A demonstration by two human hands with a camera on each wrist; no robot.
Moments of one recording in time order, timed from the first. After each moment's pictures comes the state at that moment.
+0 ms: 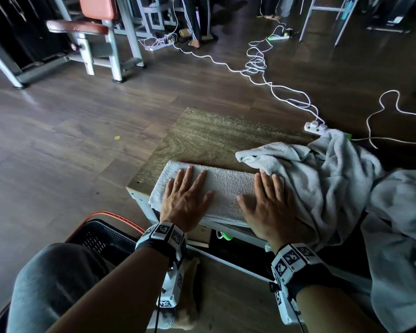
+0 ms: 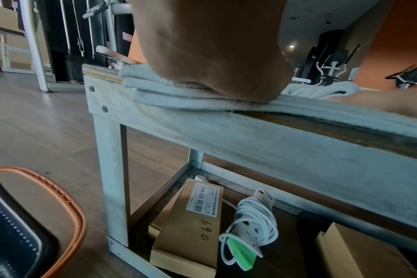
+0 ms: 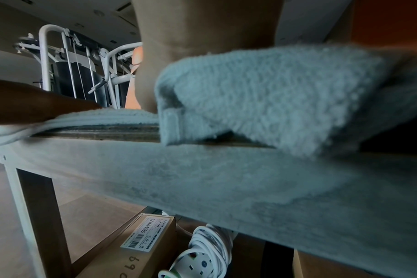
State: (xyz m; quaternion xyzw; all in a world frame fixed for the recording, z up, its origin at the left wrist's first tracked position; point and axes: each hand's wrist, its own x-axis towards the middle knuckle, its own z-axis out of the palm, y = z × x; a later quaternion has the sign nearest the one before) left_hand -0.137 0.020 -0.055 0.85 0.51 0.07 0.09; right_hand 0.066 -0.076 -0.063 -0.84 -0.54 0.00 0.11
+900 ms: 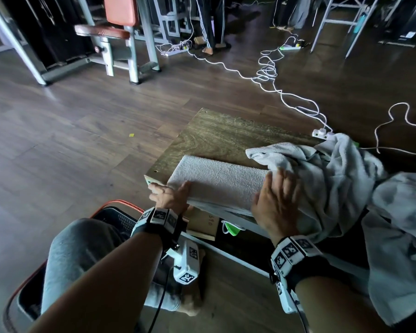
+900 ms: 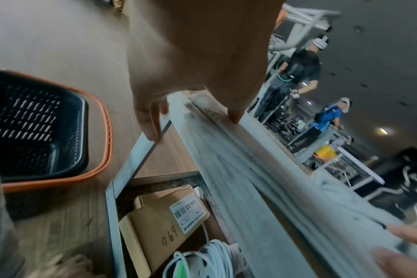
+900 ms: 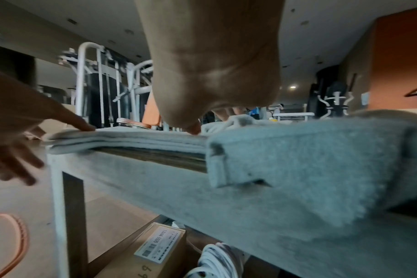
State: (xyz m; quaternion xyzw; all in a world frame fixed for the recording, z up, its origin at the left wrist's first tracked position) left_hand -0.171 0.011 -0.040 0.46 0.78 0.20 0.37; right_hand 0.043 -0.087 -0.041 -0.83 -0.53 -0.08 0.11
